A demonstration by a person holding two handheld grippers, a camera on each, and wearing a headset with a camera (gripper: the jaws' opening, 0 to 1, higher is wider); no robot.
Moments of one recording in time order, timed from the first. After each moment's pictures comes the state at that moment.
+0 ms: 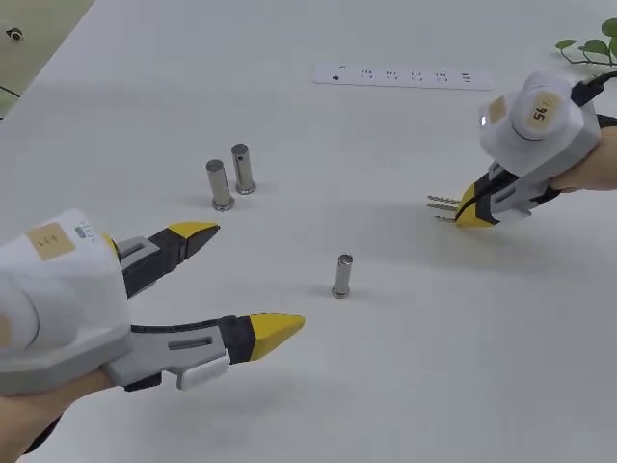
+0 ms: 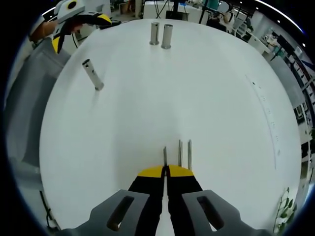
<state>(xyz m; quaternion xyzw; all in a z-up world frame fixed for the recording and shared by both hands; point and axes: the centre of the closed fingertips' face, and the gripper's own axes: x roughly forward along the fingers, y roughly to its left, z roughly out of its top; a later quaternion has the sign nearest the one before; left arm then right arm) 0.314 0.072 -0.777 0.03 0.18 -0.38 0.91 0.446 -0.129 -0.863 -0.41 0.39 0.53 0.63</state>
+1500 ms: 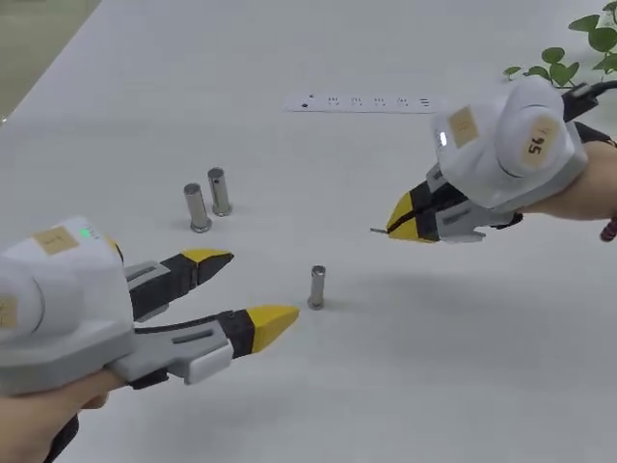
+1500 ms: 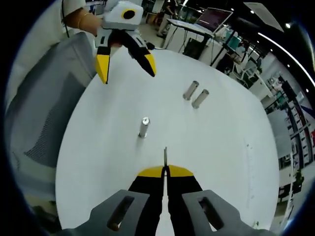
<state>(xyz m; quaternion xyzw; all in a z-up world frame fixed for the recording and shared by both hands) 0.305 0.048 -0.763 -0.03 0.20 -0.39 0.90 0.364 -0.057 -0.778 -0.45 0.23 0.59 0.62</state>
